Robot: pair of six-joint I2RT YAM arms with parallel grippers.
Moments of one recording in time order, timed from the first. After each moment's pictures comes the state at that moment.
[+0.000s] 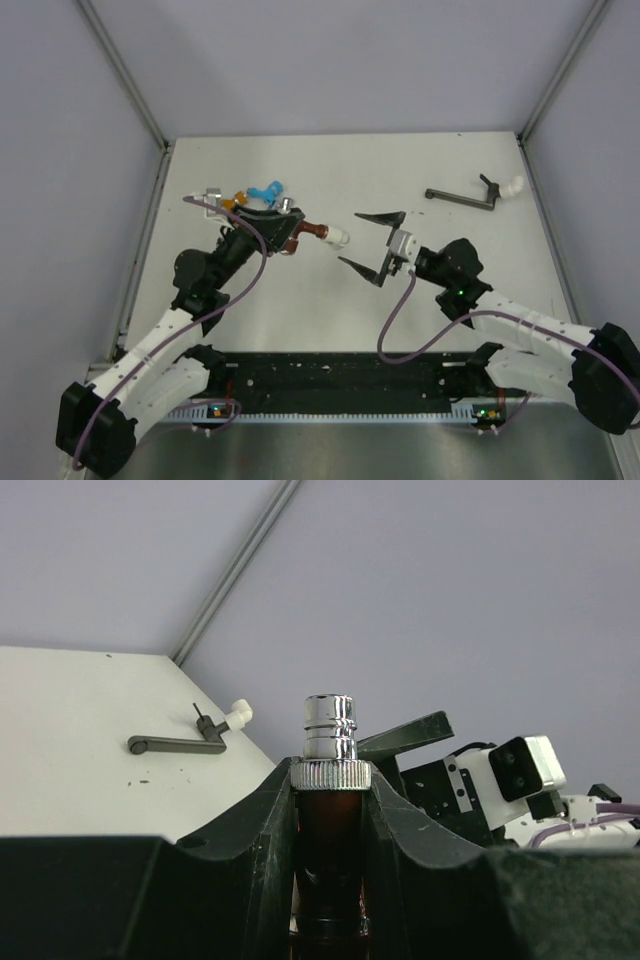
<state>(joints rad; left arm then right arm) -0.47 0.82 0.48 0.80 0.36 -0.86 0.72 1.01 0.48 0.81 -0.52 -0.33</state>
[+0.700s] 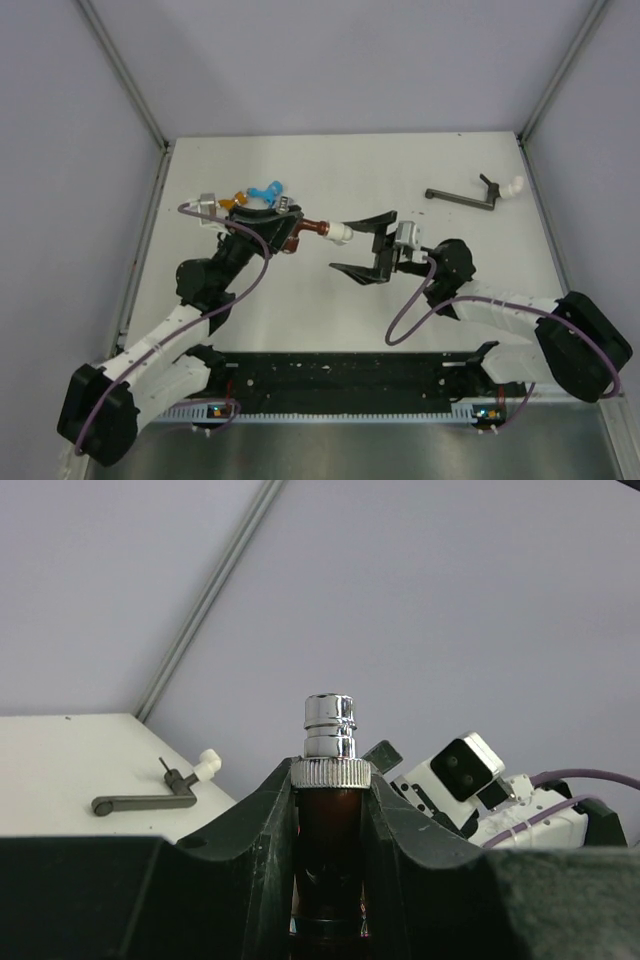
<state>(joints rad) -0.48 0.88 0.43 1.07 0.33 -0.92 0.72 1.24 0.48 1.24 -0.69 0.02</state>
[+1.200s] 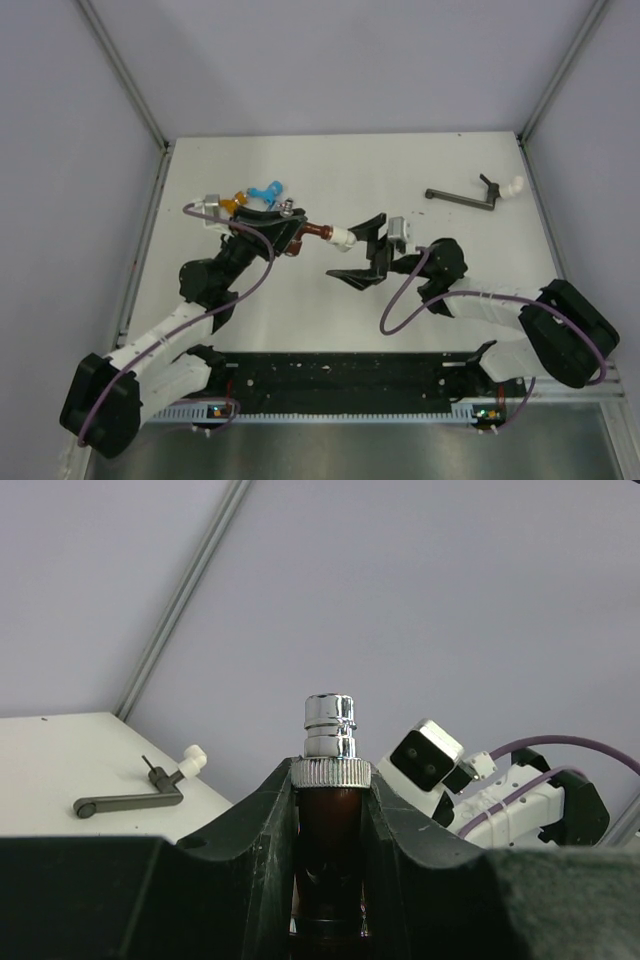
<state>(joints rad) -0.48 0.96 0.41 1.21 0.39 -0.94 0.72 1.34 0.49 1.32 -0.75 0.17</state>
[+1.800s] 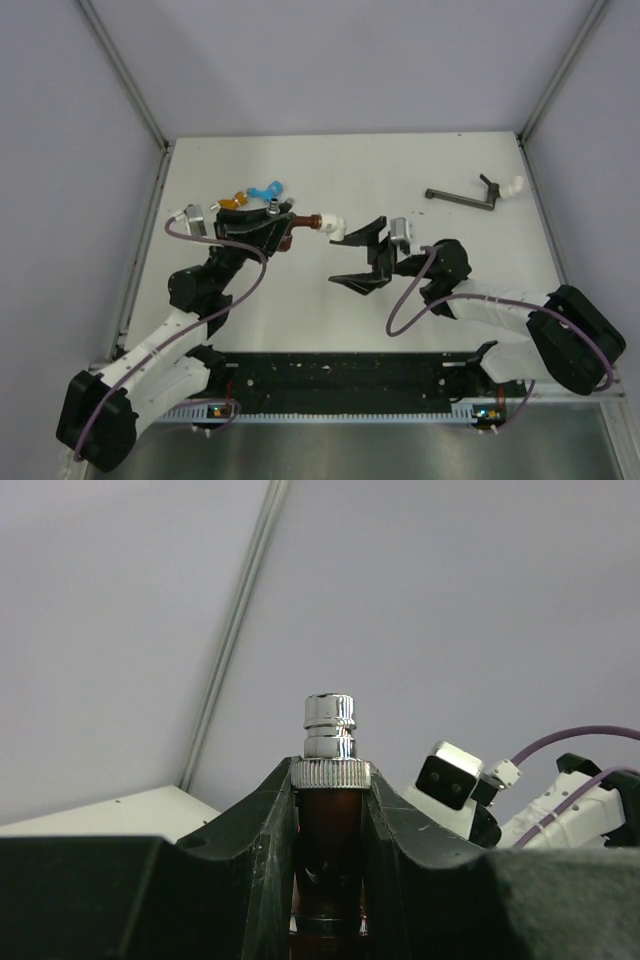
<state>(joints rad) -0.48 0.88 0.41 1.24 0.36 -0.76 0.72 1.31 0.48 1.31 -0.79 0.24</state>
